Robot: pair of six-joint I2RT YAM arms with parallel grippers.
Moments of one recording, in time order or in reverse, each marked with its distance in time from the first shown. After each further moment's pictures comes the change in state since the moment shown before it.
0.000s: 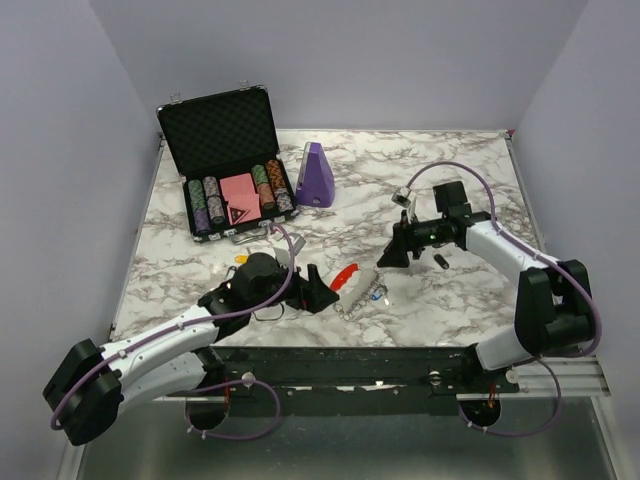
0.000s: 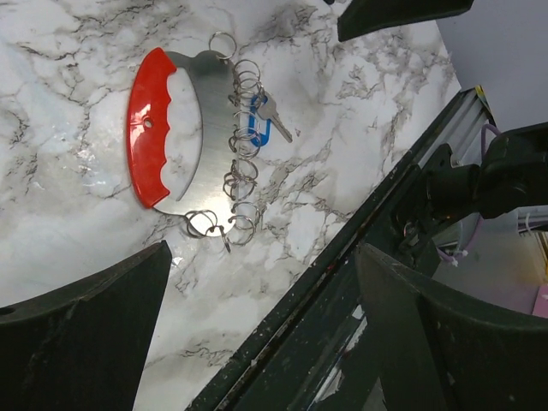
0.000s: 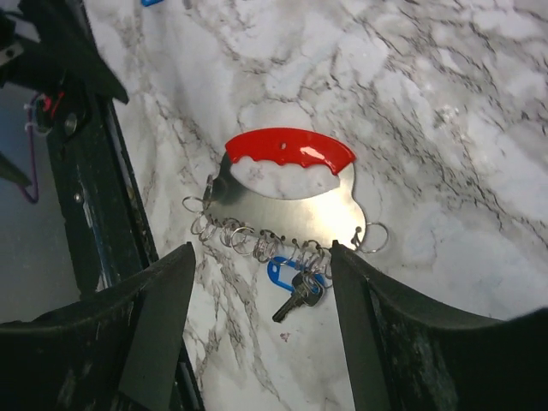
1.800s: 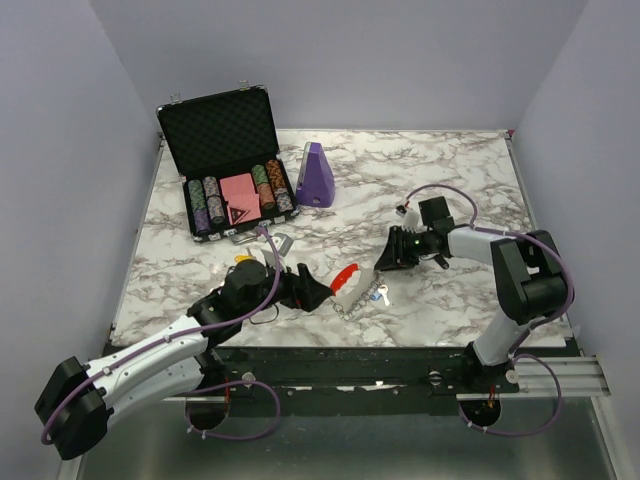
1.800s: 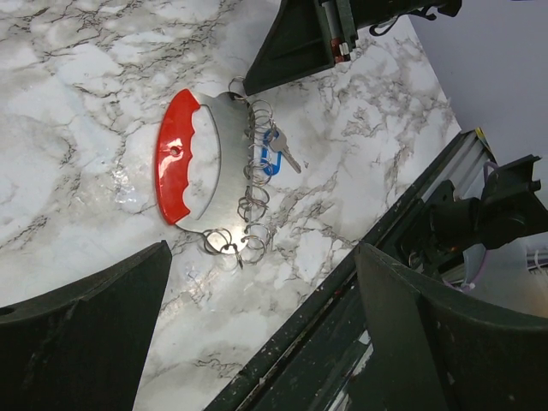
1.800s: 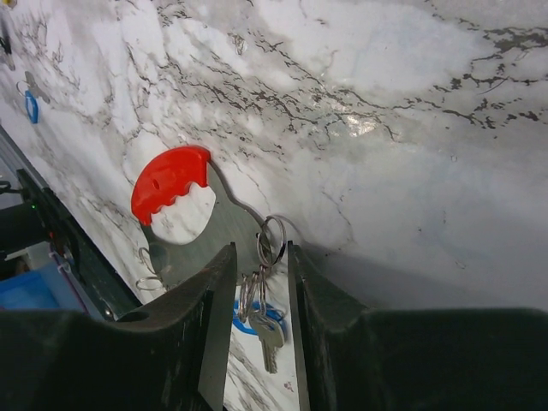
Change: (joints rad) left arm -0.015 -0.113 -0.041 -0.007 -0.119 -0.005; right arm 0.040 0.225 -0.098 0.291 0.328 0.640
